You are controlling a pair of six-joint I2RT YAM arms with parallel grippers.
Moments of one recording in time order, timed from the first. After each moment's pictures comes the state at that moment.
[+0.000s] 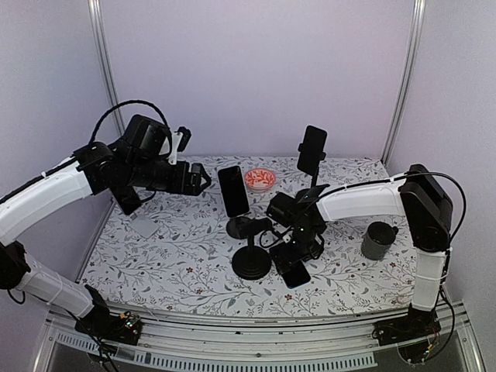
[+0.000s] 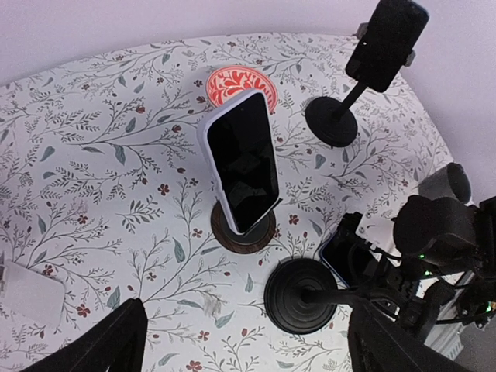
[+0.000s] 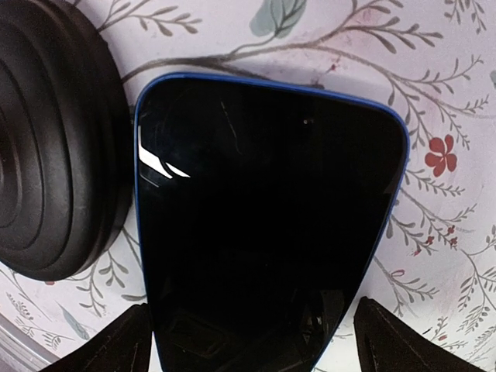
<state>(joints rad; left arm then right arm) -0.74 1.32 1.30 -0.67 -0.12 -0.41 0.92 1.99 1.36 -0.85 -0.04 0.38</state>
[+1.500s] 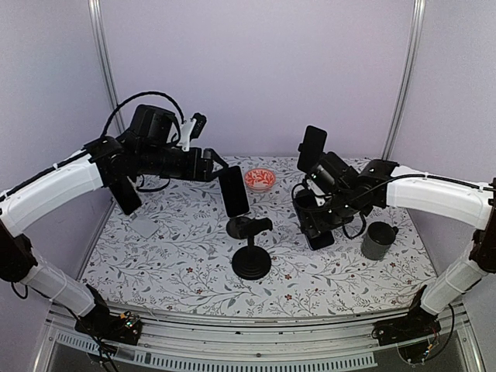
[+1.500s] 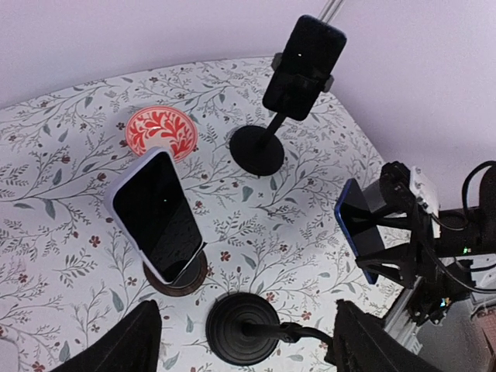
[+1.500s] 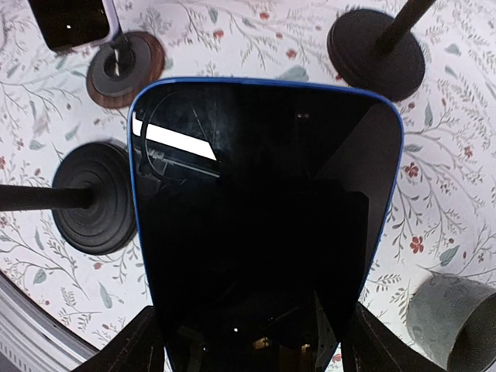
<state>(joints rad) -0.72 1.39 1.35 -0.51 0.08 -0.39 0.86 1.53 1.23 -0.83 0.19 0.40</state>
